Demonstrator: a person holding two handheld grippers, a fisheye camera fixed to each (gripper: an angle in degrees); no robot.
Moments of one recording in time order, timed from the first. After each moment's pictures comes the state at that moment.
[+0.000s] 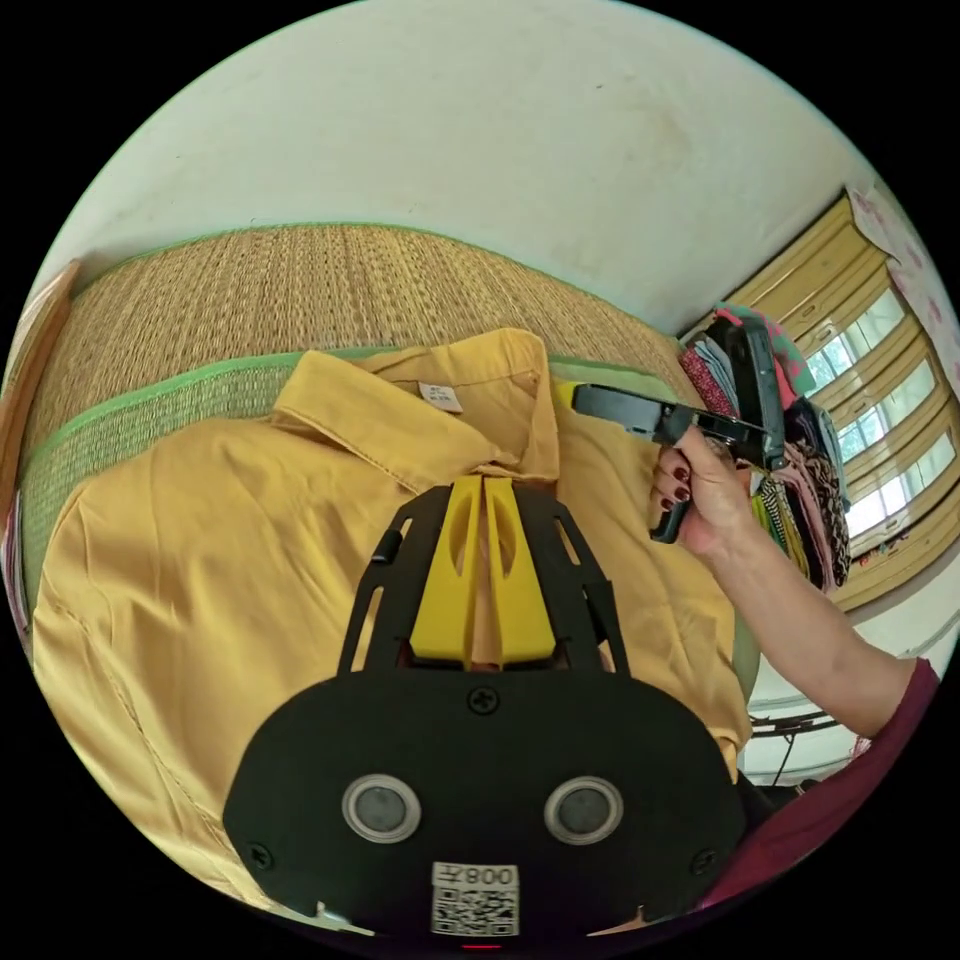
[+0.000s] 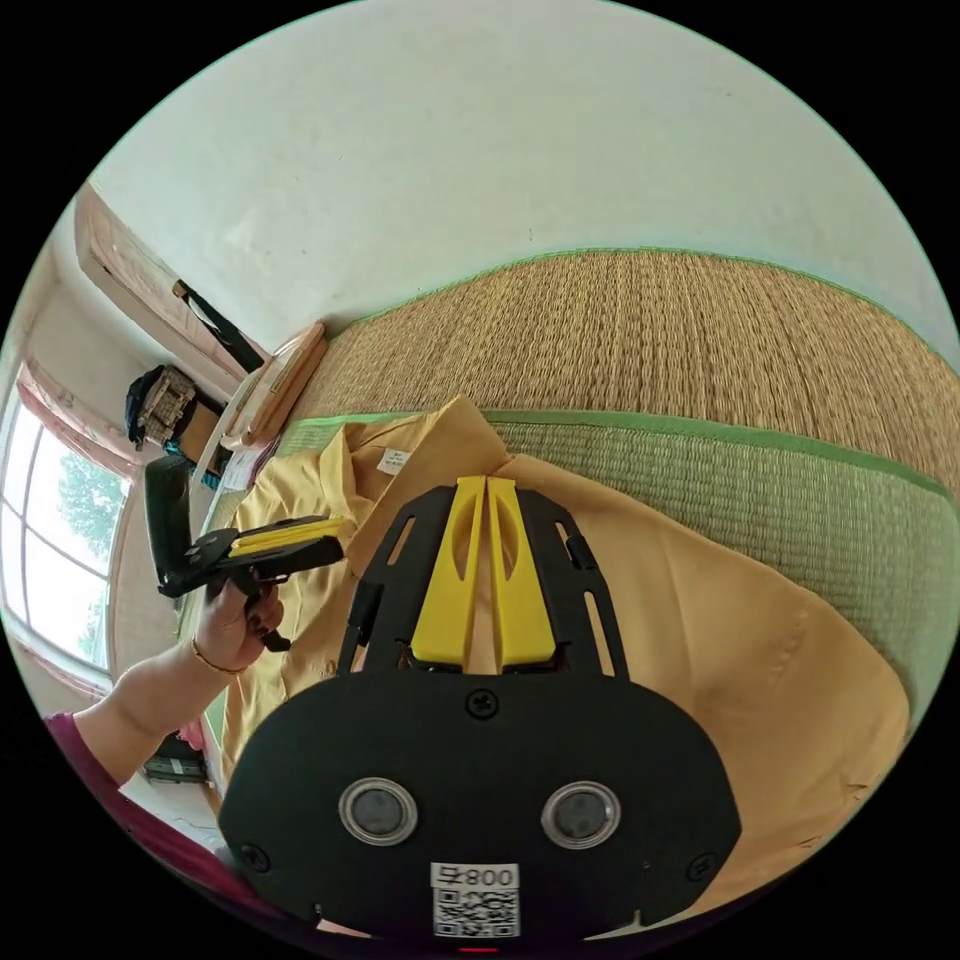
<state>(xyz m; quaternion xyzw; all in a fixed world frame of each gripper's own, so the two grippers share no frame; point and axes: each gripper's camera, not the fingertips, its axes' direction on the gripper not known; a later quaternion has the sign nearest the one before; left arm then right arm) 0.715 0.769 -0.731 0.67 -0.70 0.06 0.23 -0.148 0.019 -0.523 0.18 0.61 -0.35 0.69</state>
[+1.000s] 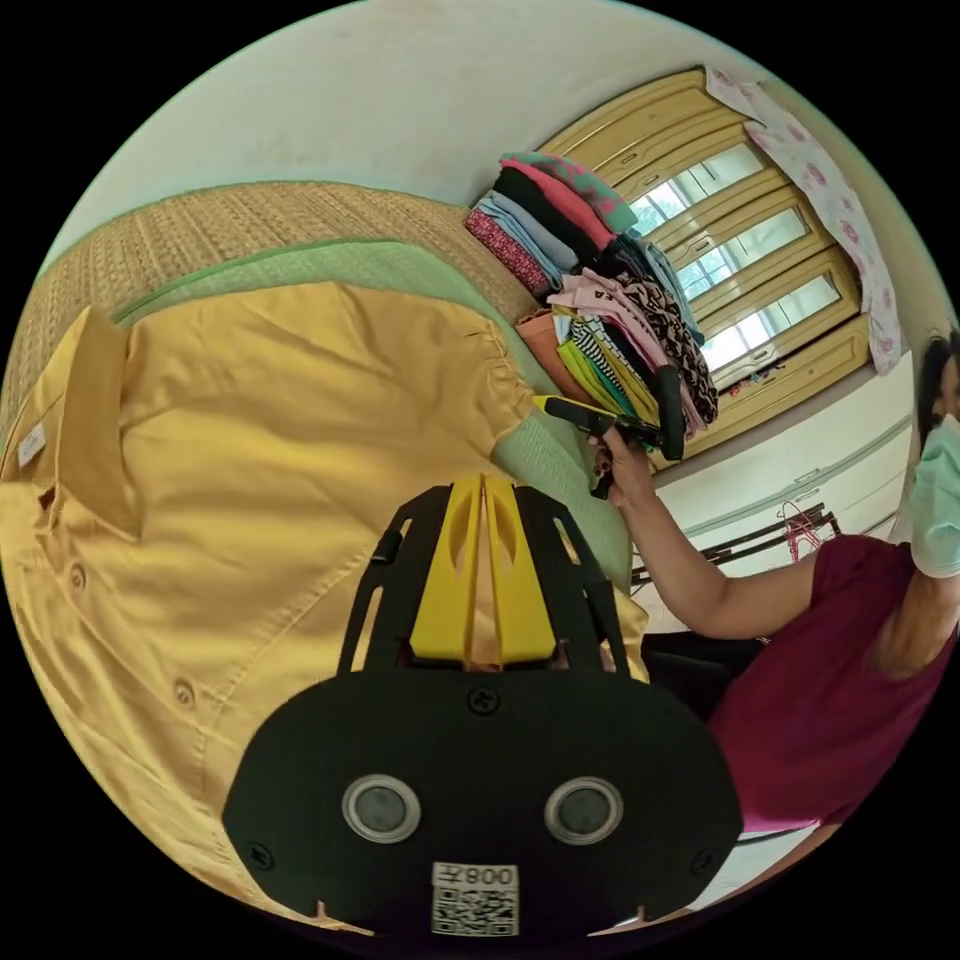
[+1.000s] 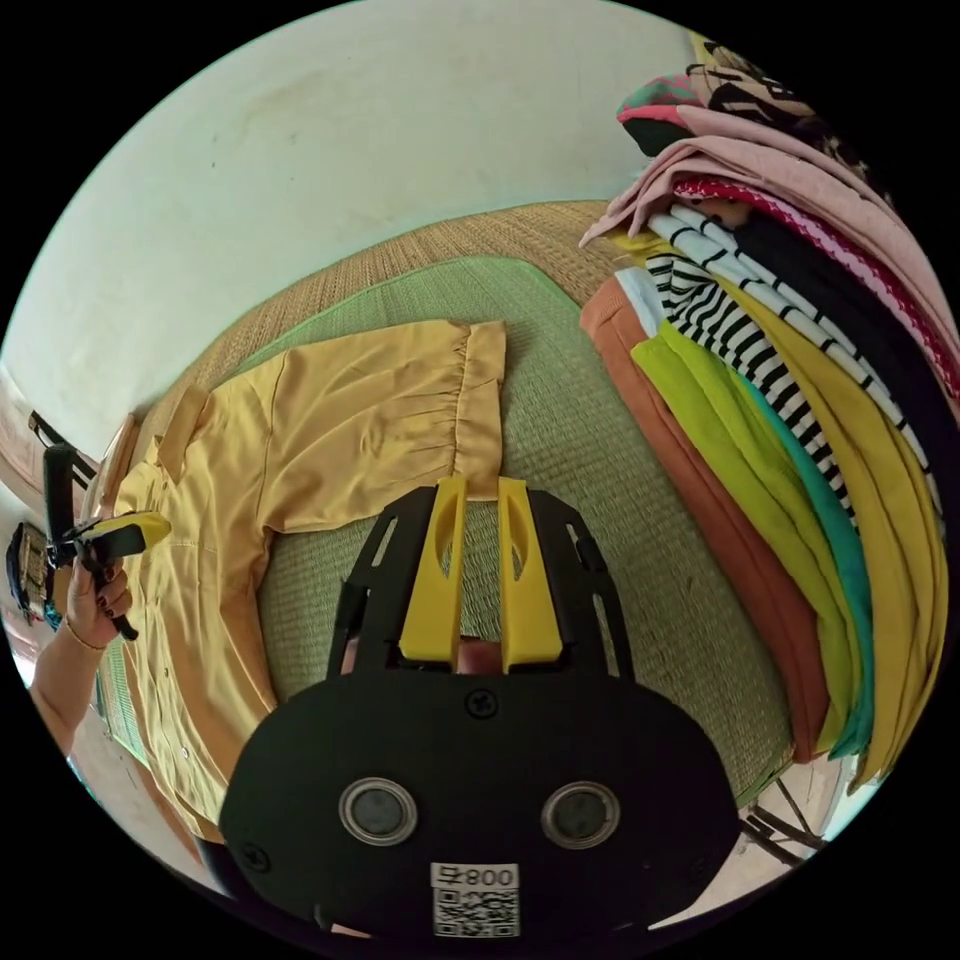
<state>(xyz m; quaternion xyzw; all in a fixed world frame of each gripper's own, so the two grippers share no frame) 0.690 0.559 -0.706 0.46 -0.75 0.16 0.45 -0.099 0.396 -0.742 0.45 0.68 -0.18 0.55</state>
